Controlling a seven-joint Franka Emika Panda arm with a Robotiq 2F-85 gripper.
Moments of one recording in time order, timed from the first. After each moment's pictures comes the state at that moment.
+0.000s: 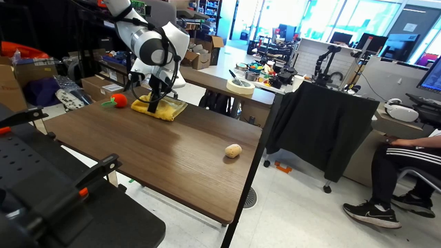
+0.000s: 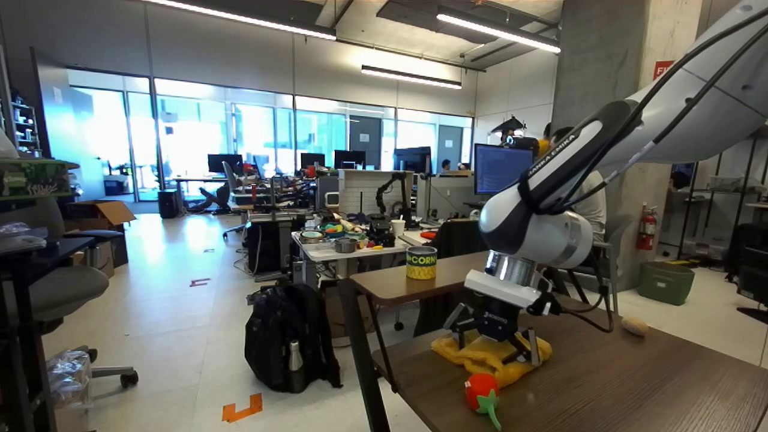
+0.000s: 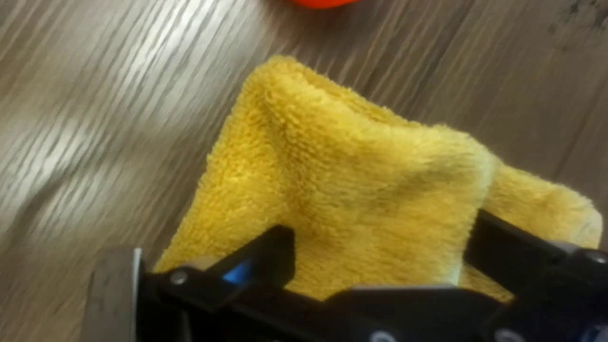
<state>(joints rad) 0.06 1.16 0.08 -1.29 0.34 2.38 0.67</state>
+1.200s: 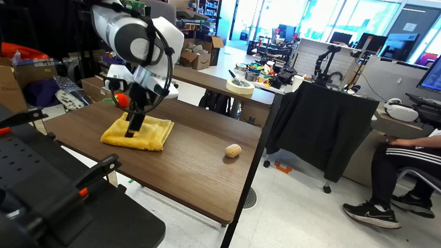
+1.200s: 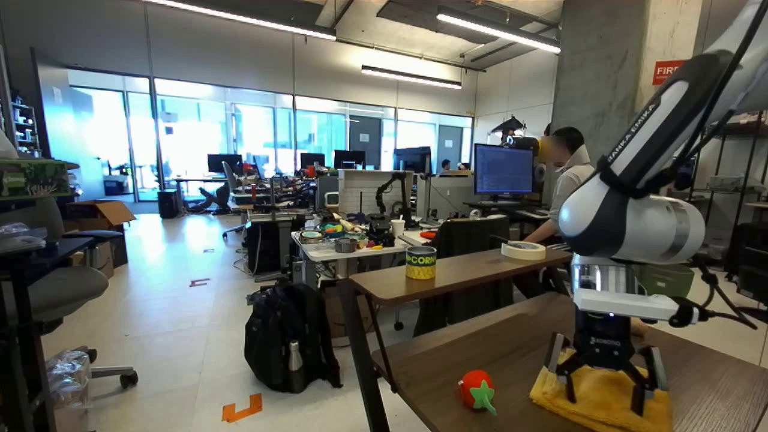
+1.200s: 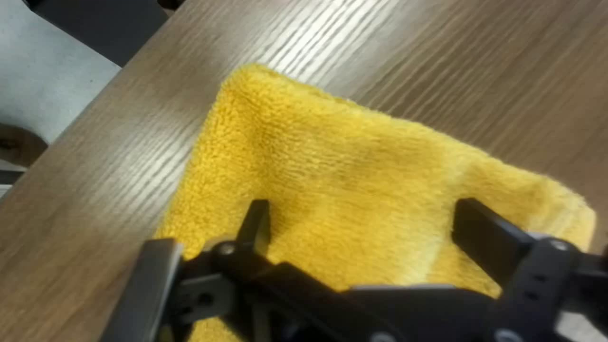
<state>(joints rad) 0.04 0.82 0.00 -1.89 0.32 2.39 0.42</state>
